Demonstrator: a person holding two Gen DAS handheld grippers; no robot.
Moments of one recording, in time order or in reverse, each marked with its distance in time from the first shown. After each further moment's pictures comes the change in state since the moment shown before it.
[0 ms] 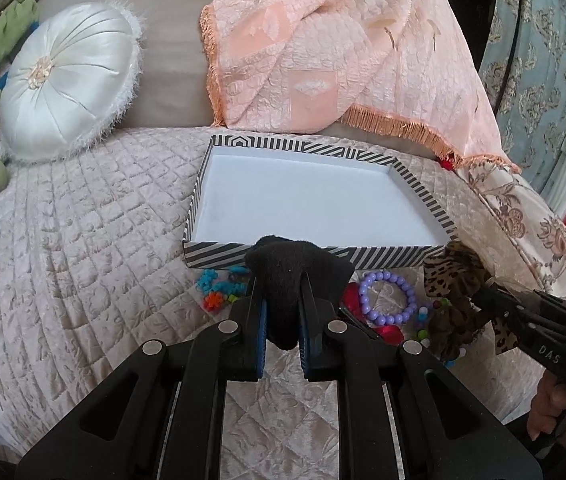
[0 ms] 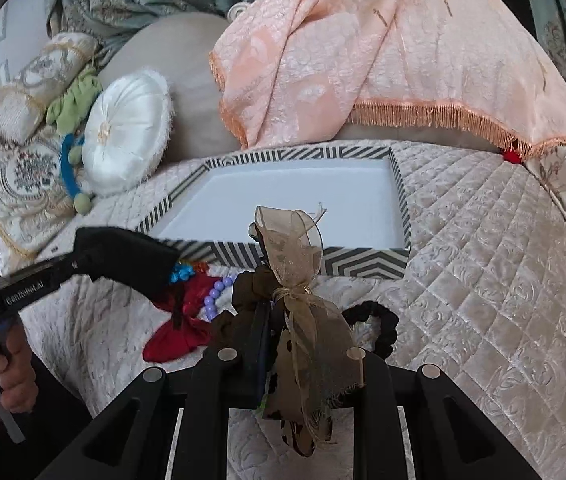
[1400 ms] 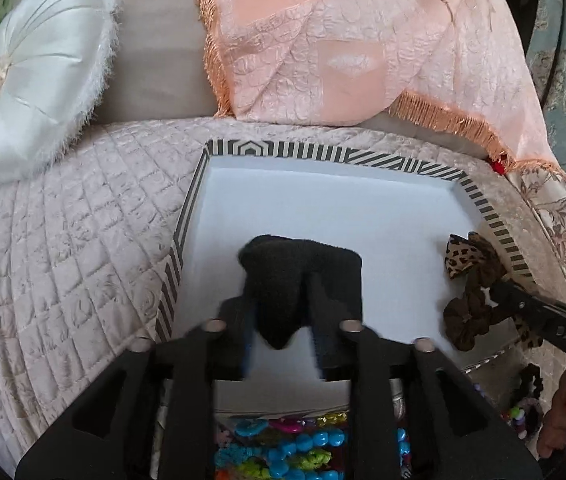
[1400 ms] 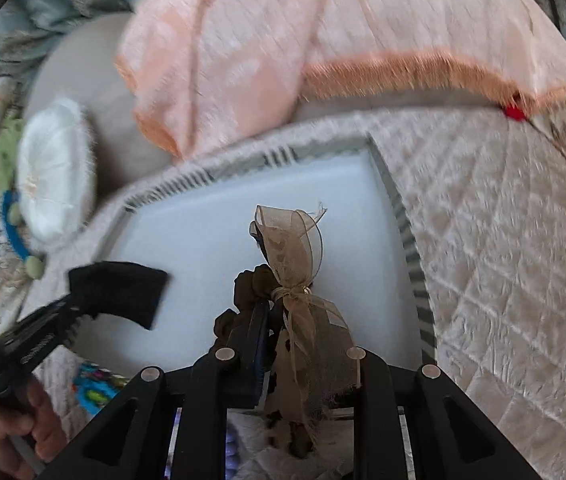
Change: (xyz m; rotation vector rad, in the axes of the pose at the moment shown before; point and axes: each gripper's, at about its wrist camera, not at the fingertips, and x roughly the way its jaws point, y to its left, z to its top) left arm 0.124 0.017 0.075 -0.018 0.103 0.082; right arm 0.114 -0.048 0.082 0.247 0.127 -0.075
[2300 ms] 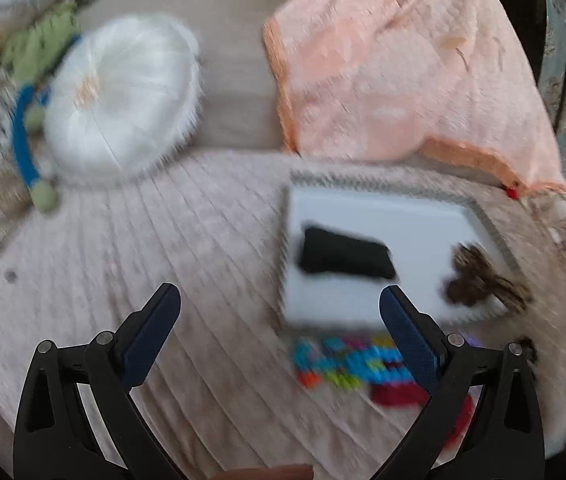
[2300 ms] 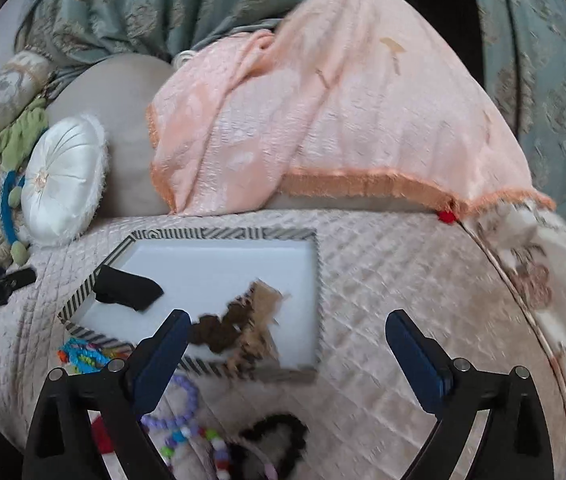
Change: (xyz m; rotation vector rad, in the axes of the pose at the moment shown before) left arm -0.103 0.041 -0.037 -0.037 -0.102 0.093; right arm -0.117 -0.001 -0.045 -0.173 -0.339 -0.168
